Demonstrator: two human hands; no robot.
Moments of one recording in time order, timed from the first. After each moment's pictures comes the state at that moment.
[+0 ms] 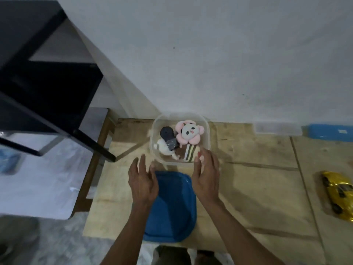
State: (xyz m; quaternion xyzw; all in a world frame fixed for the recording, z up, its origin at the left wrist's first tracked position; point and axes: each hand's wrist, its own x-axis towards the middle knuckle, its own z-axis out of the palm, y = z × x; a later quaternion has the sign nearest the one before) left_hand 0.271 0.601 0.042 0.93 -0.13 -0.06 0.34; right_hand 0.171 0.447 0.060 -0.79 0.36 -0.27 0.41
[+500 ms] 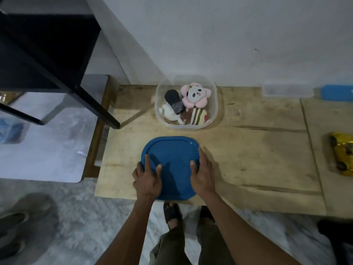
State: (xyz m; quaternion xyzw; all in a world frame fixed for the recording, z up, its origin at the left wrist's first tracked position) left_hand 0.208 0.682 0.000 0.94 -0.08 -0.25 0.20; right_hand 0.103 0.533 0.003 -0.77 0.42 -0.03 0.48
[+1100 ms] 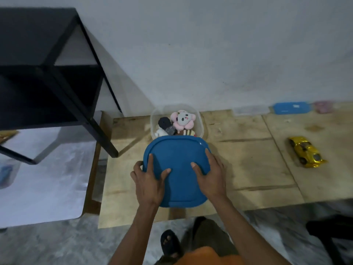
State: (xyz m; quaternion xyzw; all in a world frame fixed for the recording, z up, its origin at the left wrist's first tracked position) left_hand 0.230 0.678 0.091 0.92 -0.21 -0.16 0.28; right_hand 0.100 0.541 0.082 -0.77 0.47 -0.20 0.38
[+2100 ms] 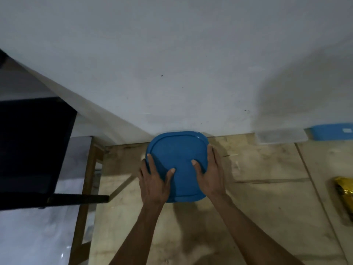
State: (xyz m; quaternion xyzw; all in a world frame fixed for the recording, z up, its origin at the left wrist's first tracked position) left_hand 0.359 0.512 0.044 0.95 -0.20 -0.16 0.20; right_hand 0.247 0.377 0.031 -0.79 0.45 -0.14 0.39
